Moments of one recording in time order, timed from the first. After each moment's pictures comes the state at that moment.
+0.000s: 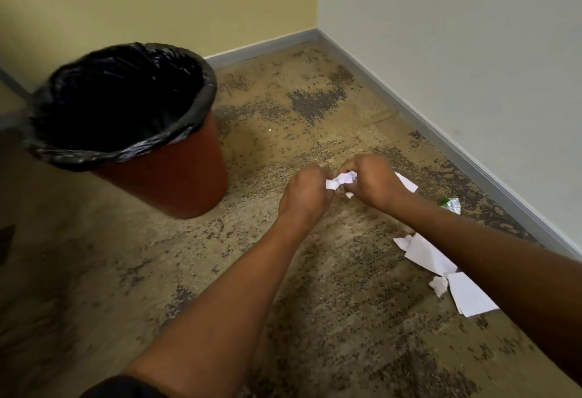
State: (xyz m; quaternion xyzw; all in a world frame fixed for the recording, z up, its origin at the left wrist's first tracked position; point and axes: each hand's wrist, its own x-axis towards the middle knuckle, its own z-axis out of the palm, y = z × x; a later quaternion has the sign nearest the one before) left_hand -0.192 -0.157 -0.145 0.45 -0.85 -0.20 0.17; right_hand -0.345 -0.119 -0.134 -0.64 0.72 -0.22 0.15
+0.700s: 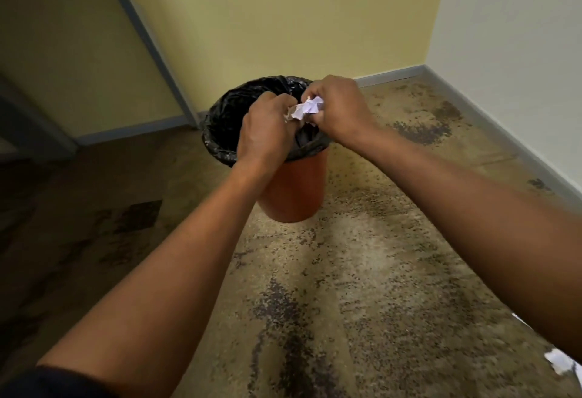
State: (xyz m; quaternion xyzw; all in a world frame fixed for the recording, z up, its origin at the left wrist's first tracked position) left_hand 0.008 -0.225 0.026 0.57 -0.76 0.00 0.32; right_hand -0.141 -0.246 0.026 -0.73 0.57 -0.37 0.07
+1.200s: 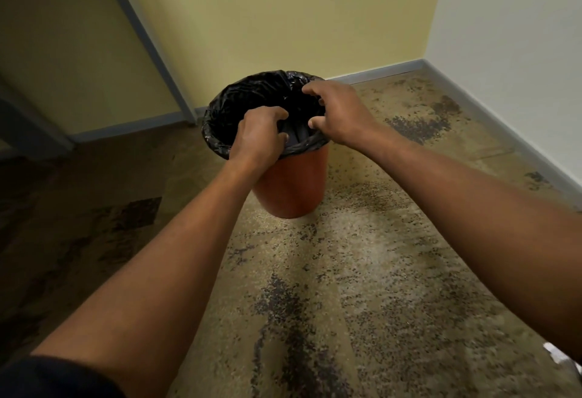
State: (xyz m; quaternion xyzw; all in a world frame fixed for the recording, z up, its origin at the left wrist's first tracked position) left_hand 0.029 -0.231 0.011 0.62 -0.74 -0.08 0.23; right_hand -0.141 -0.247 0.011 -0.74 0.58 -0.33 0.10
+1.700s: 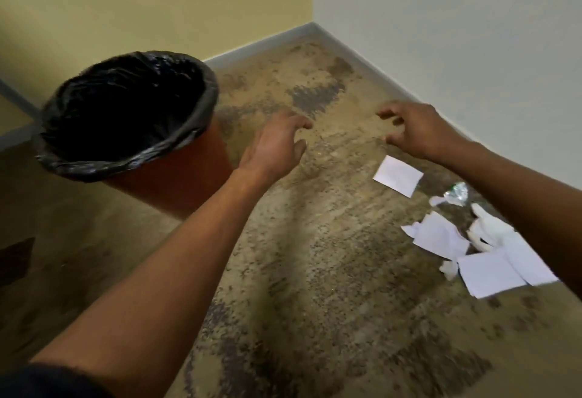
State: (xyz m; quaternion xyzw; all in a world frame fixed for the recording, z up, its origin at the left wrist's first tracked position) left_hand -0.151 -0.212 -0.066 0.39 -0.90 -0.12 0.16; right_hand -0.406 -0.120 -0.080 -0.58 0.77 -0.23 0.13
